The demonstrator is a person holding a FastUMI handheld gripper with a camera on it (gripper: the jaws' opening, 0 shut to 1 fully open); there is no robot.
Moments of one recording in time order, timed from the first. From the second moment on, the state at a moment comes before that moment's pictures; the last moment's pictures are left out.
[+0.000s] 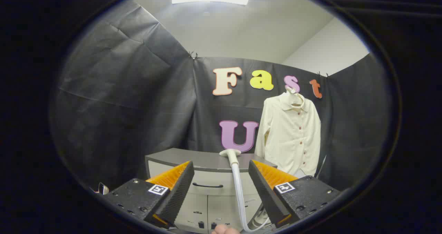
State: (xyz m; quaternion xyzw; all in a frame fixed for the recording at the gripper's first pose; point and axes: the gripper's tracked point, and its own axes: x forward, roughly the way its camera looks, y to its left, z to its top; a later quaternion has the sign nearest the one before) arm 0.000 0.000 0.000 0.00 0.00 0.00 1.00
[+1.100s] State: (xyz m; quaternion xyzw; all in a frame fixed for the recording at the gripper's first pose) arm 0.010 -0.006 -0.019 0.02 0.02 0.00 1.00
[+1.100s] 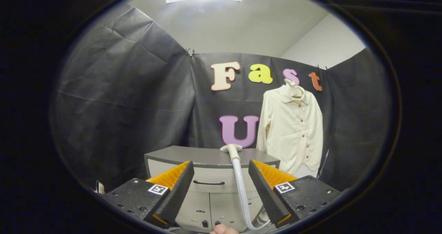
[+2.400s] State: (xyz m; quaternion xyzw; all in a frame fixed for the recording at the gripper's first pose) arm 0.195 -0.035 -0.091 0.03 0.09 0.00 0.99
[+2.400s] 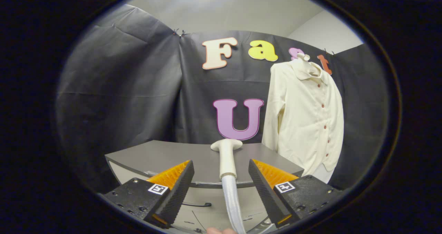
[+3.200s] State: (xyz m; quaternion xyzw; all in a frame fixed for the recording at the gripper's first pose) arm 0.276 -0.032 -0.155 0.02 0.22 0.00 0.97
